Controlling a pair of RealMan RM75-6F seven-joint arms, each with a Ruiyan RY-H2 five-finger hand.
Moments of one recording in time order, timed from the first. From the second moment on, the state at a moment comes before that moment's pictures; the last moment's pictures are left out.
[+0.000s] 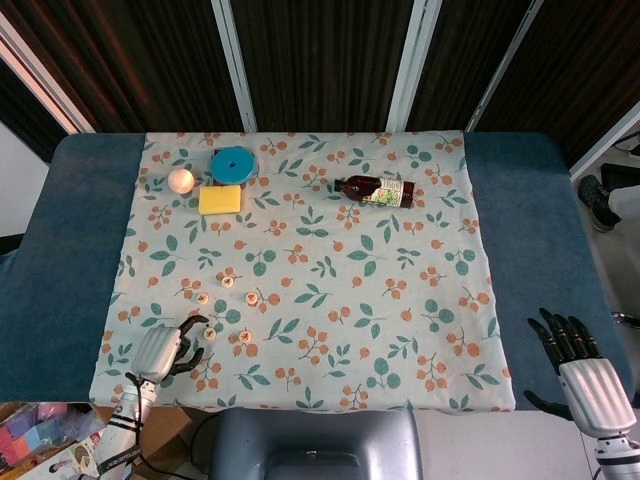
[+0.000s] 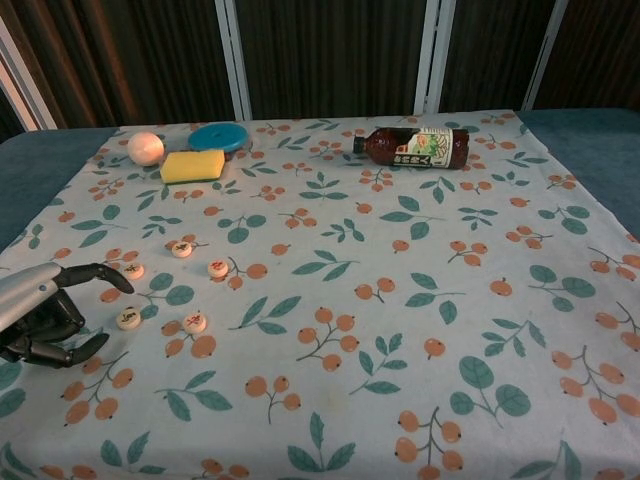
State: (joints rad) left arm -0.31 -1.67 -0.06 -1.24 1.46 1.19 -0.09; right arm -0.01 -1.07 -0.06 -1.62 -1.70 1.55 -0.04
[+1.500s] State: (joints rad) left arm -0.39 -1.76 -0.09 -1.29 1.43 1.20 0.01; right arm -0.01 -1.07 -0.06 -1.62 -1.70 1.56 -0.03
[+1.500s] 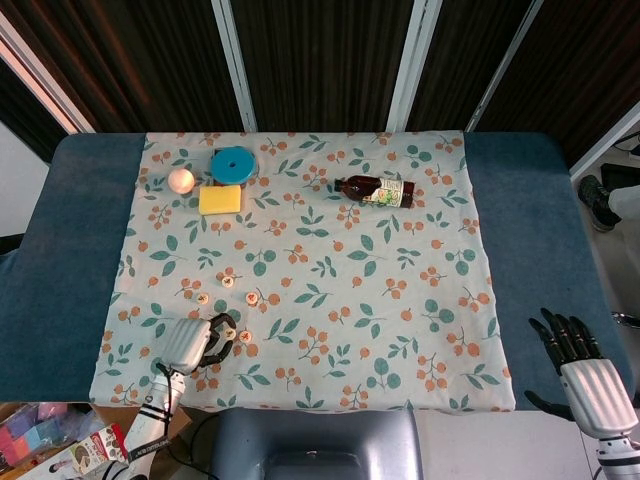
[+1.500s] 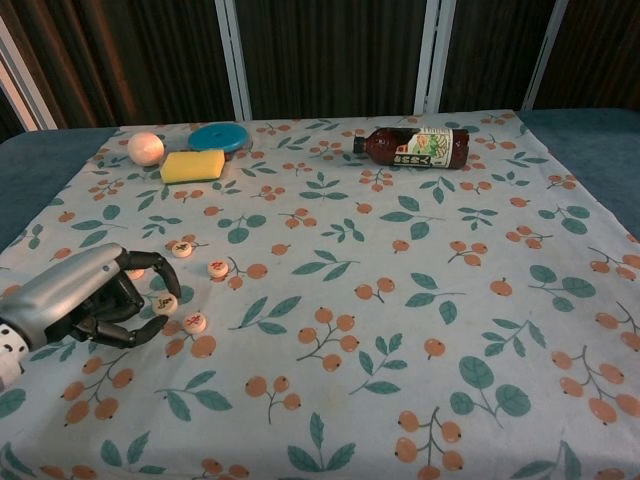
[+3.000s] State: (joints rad) left arm -0.42 -1.83 -0.09 -1.23 1.38 1.16 0.07; right arm -0.01 -1.06 -0.05 -1.62 -1.69 1.57 -0.02
